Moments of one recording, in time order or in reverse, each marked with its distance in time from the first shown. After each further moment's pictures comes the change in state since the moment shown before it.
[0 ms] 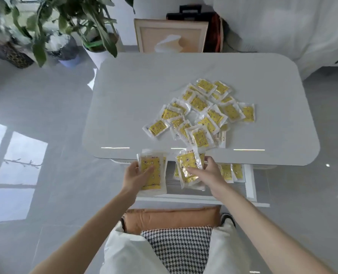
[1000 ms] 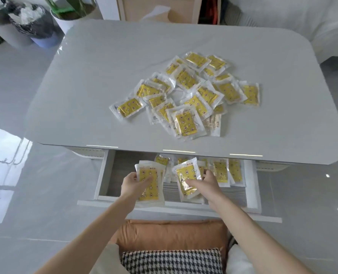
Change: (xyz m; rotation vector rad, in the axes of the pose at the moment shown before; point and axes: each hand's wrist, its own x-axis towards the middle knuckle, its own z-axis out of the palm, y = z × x) left_hand 0.111 -0.161 0.143 0.105 0.022 -0.151; right_hand 0.153 0.173 -0.030 -0.061 0.019 0.128
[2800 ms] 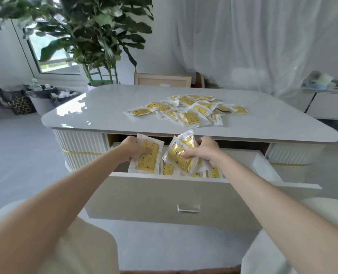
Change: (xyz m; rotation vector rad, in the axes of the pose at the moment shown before) left_hand 0.089 -0.065 -0.022 0.326 0.086 0.691; right_hand 0.031 0.058 0.061 -0.274 0.324 -0.722
